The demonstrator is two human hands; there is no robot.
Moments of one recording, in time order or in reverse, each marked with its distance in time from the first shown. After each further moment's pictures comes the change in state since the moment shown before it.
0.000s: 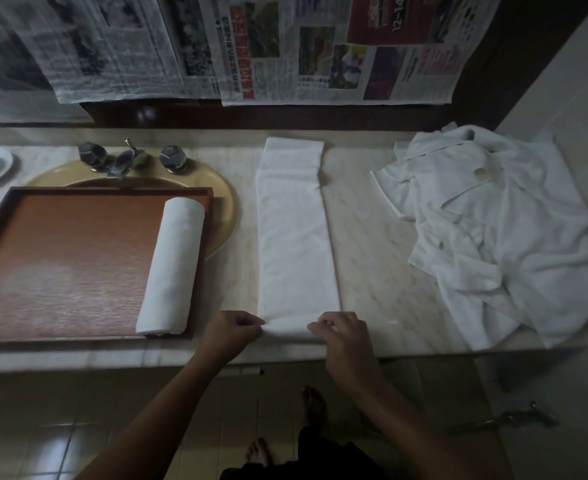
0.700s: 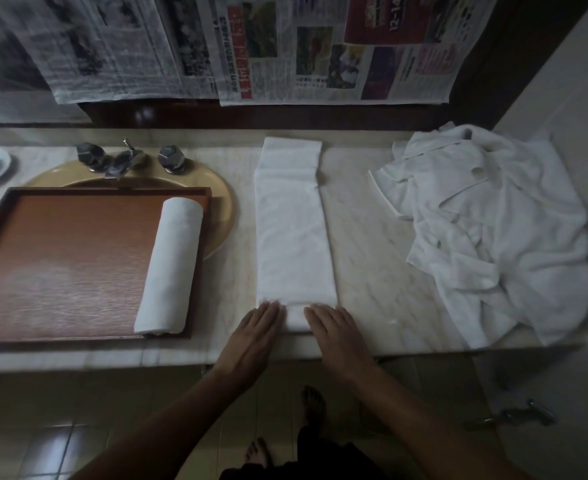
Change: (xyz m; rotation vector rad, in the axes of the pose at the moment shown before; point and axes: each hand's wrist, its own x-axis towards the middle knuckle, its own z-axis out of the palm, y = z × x) left_hand 0.007 -0.029 0.048 0.813 0.054 0.764; right_hand 0.013 0.011 0.013 -0.240 -0.285 -0.141
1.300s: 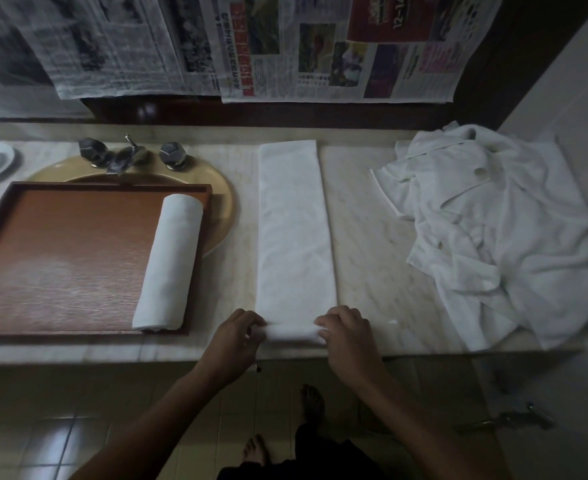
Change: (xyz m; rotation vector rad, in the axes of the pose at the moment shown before) left_hand -0.012 0.002 -0.031 -0.486 0.114 -0.373; right_hand -0.016 0.007 -0.019 0.236 0.110 0.168
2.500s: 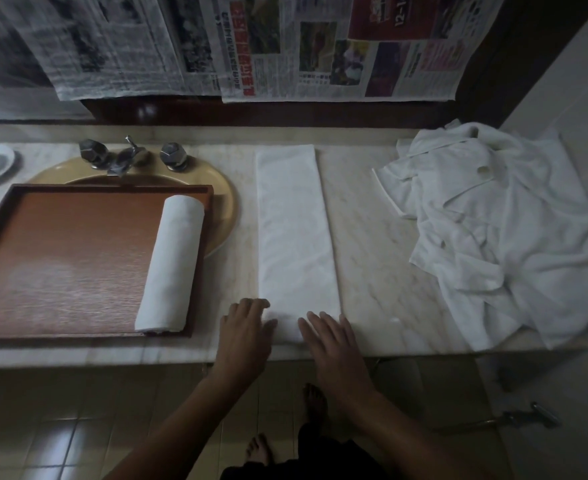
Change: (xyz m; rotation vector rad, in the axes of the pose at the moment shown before) left_hand 0.005 0.022 0.015 0.202 0.201 -0.005; right_hand -0.018 -0.019 0.029 -0.222 -0.024 -0.172
